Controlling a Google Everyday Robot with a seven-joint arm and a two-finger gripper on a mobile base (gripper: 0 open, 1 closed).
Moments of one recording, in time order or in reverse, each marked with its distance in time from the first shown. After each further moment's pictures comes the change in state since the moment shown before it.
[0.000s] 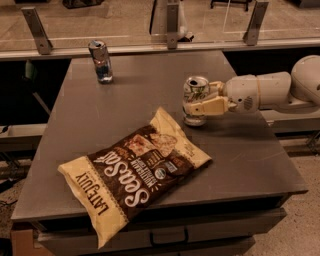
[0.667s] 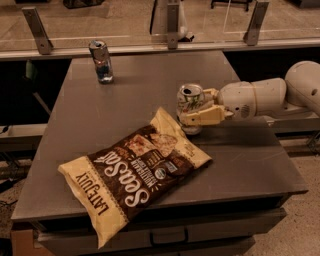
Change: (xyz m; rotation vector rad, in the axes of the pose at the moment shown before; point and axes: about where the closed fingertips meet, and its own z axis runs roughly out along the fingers) arm 0.007 0.036 0.013 -0.110 -0.006 -0.025
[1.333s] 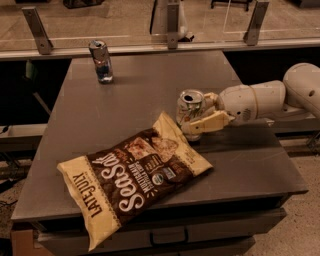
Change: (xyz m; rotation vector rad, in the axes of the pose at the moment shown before) arm 0.003 0.017 0.003 -0.084 -0.008 -0.020
